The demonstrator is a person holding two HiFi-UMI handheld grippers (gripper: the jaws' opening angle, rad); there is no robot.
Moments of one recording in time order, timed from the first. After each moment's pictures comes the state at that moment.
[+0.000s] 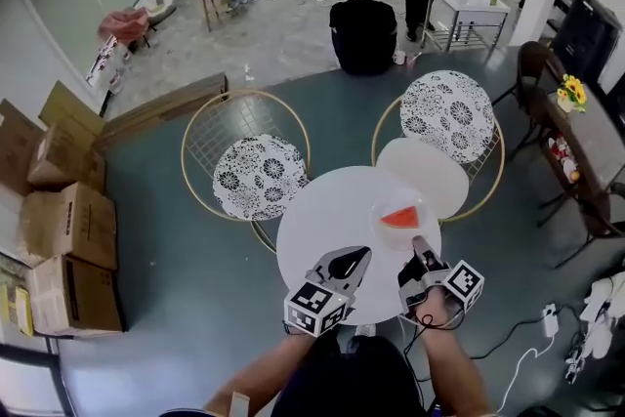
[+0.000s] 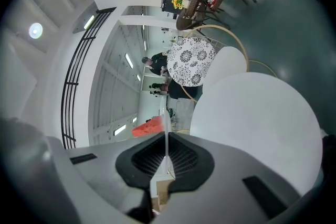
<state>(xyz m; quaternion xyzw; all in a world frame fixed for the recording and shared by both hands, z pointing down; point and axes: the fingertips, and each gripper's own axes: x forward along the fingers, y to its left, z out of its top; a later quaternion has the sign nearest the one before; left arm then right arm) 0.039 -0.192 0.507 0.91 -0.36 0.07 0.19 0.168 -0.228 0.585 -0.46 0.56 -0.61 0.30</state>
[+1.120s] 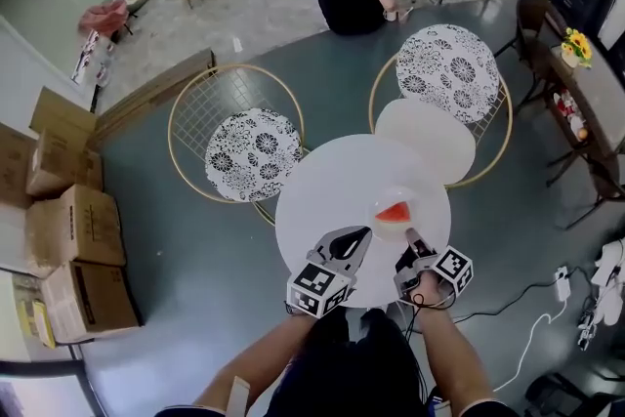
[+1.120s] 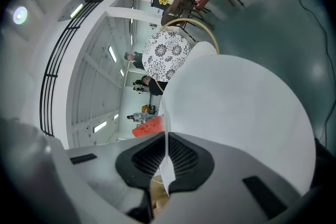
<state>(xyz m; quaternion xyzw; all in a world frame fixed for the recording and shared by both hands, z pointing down) 0.041 -0.207 0.562 0.92 -0.33 0.12 0.20 0.157 -0.208 0.705 -0.50 0.52 -0.65 0.25</state>
